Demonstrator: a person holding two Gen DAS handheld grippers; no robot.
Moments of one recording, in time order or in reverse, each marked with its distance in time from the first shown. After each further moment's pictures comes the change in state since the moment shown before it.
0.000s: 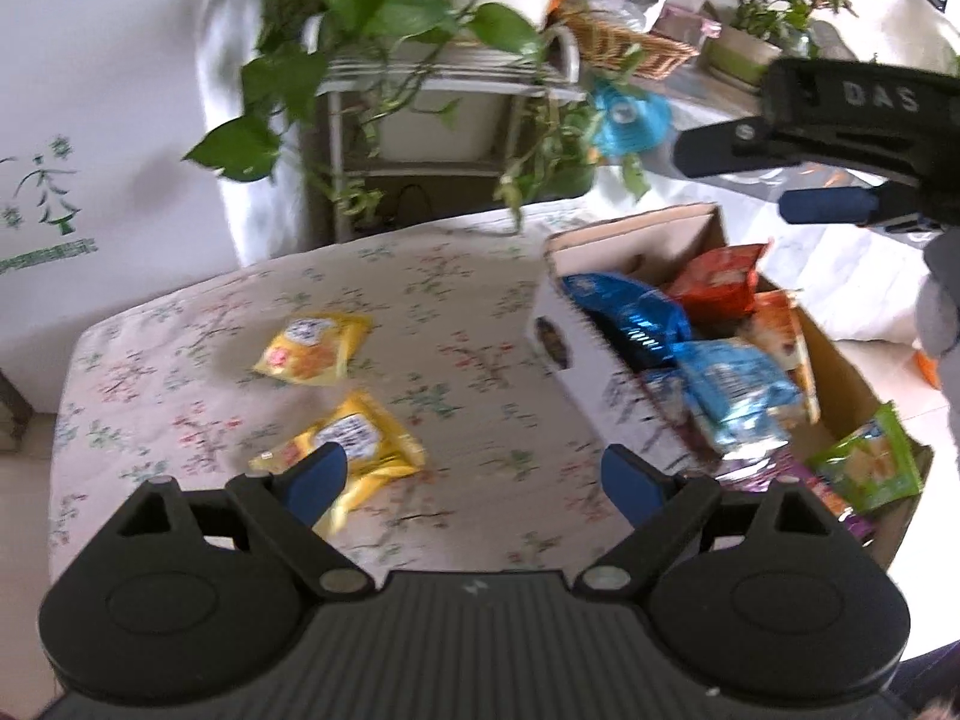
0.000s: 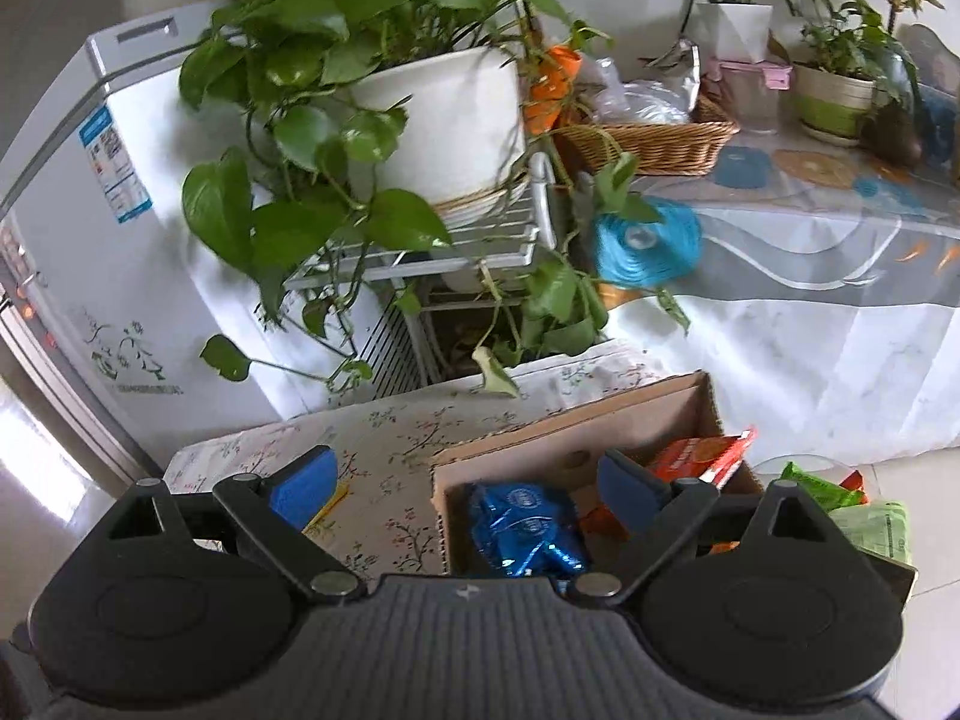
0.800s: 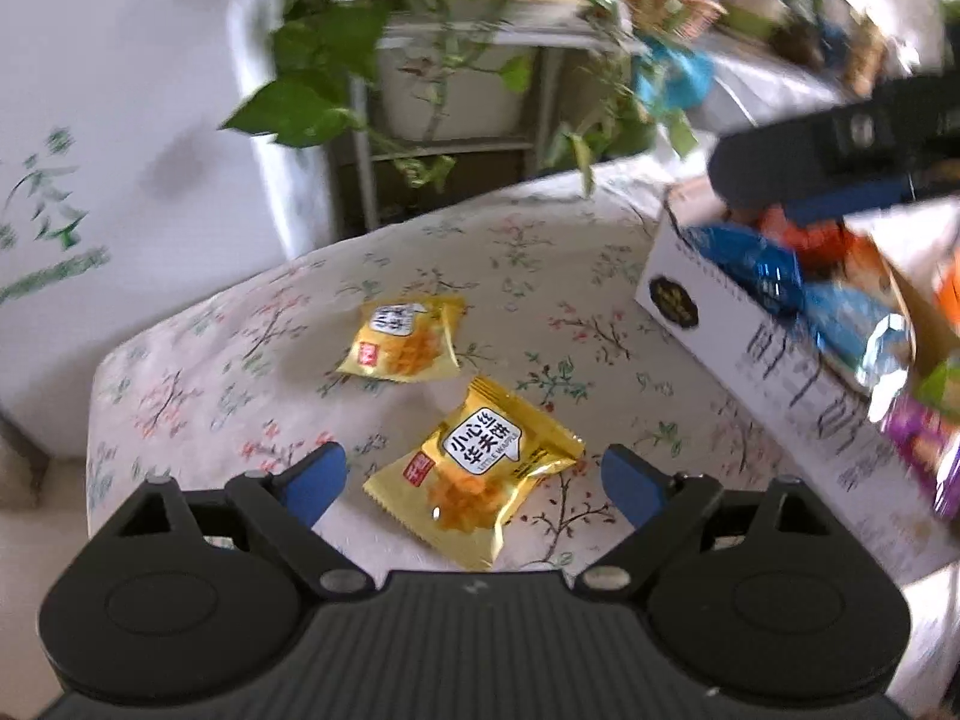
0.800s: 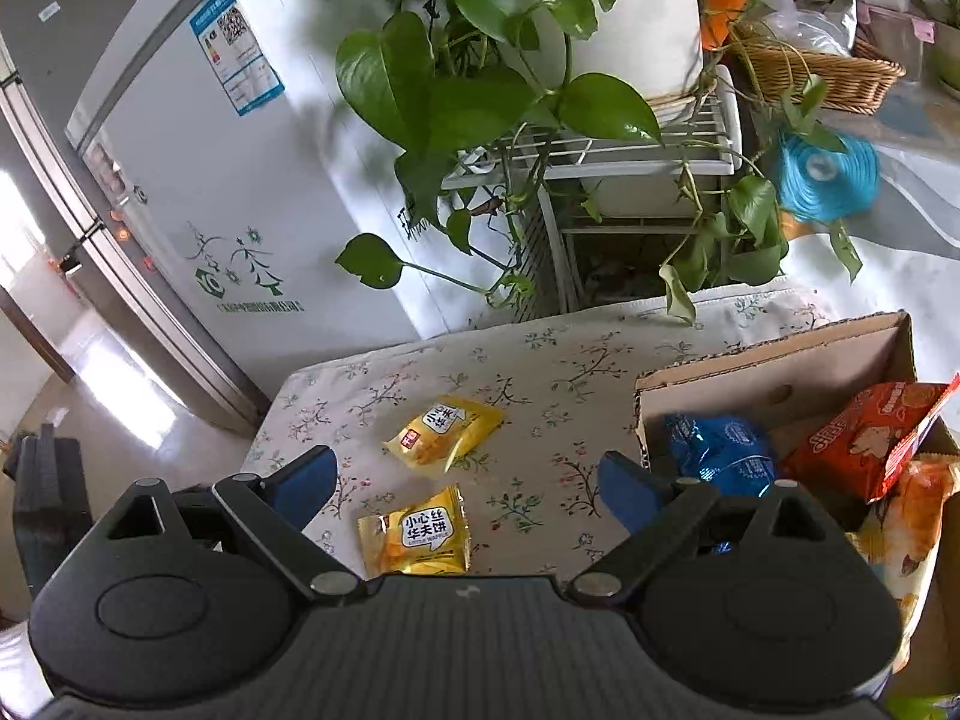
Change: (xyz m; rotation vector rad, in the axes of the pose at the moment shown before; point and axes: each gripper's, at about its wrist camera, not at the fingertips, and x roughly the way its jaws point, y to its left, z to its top) left arm 0.042 0.064 -0.006 0.155 0.019 0.002; right arm 0.038 0.058 -0.019 -0.049 0.134 0.209
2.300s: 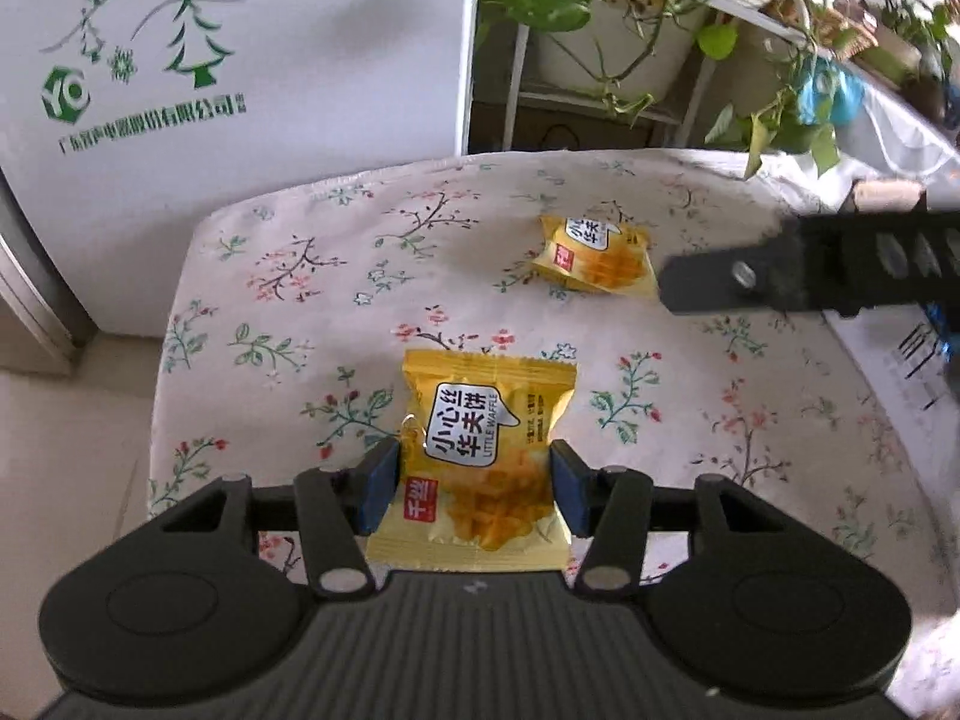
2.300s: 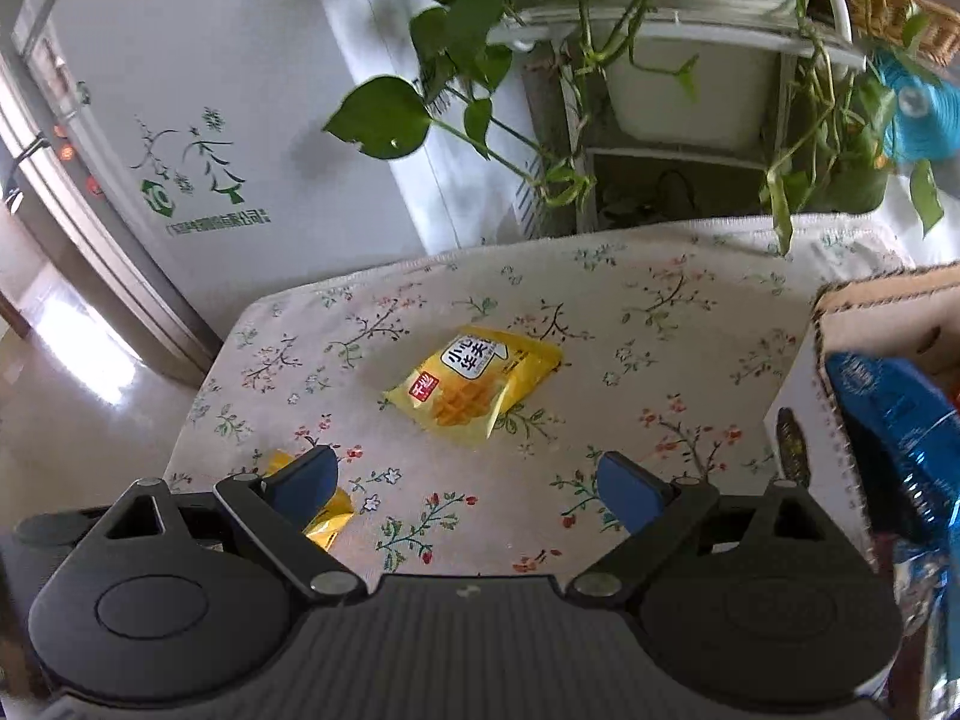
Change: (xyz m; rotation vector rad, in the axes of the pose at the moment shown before) left arm 0.021 0.059 -0.042 -0.239 0.061 0.117; right arm 0.111 0.036 -0.019 -0.004 0.111 -0.082
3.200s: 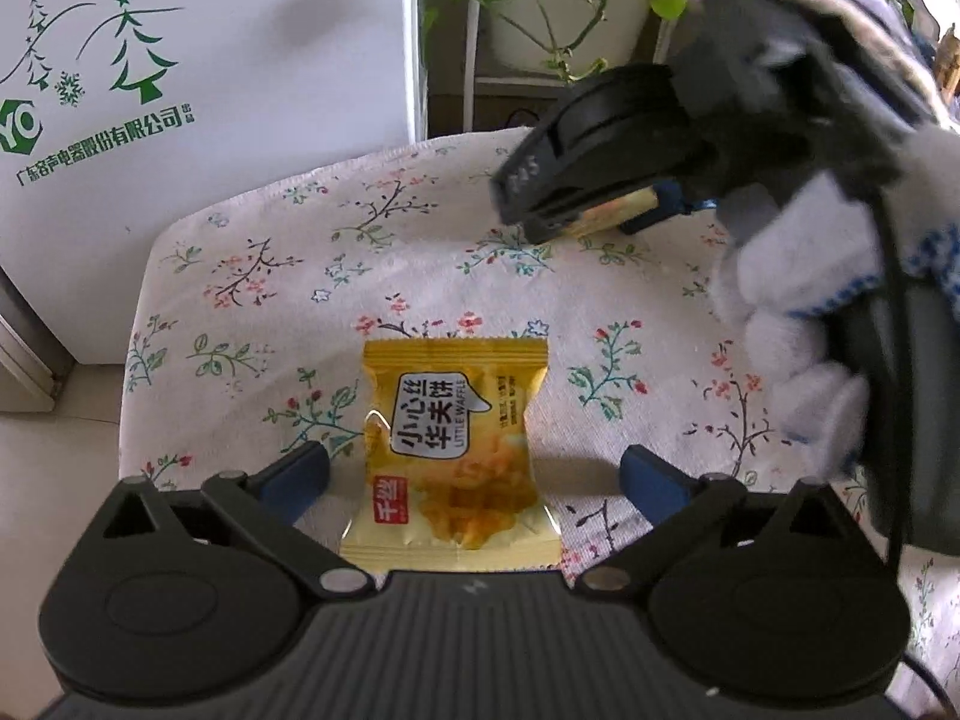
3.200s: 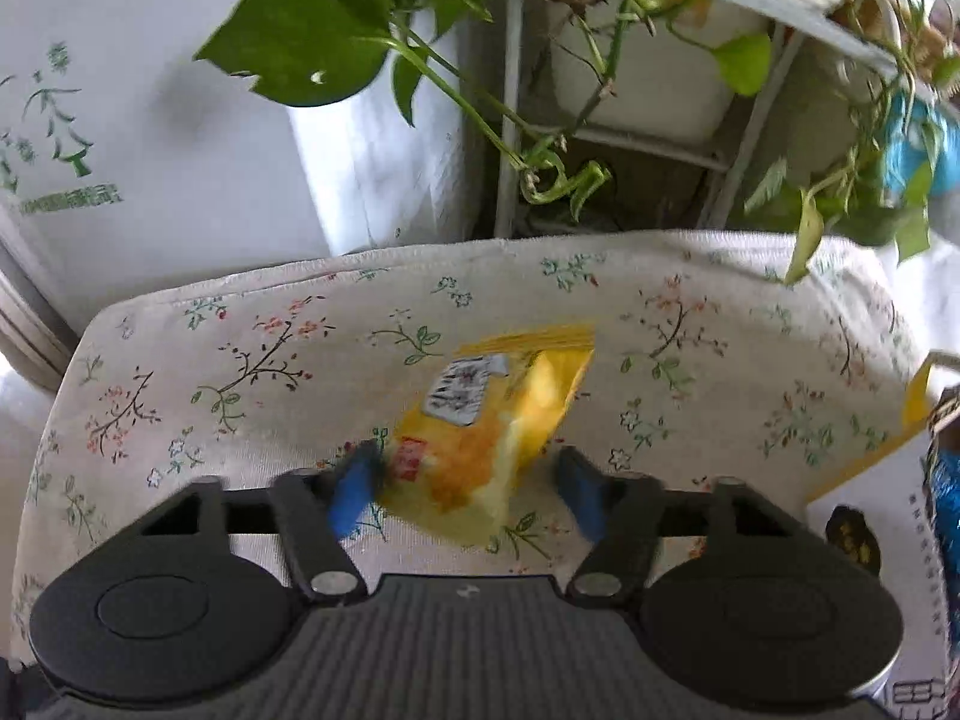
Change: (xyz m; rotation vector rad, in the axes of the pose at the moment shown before) left arm 0.014 -0.006 -0.007 0.085 0.015 -0.040; right arm 0.080 0.031 0.033 -0.046 0.049 -0.267
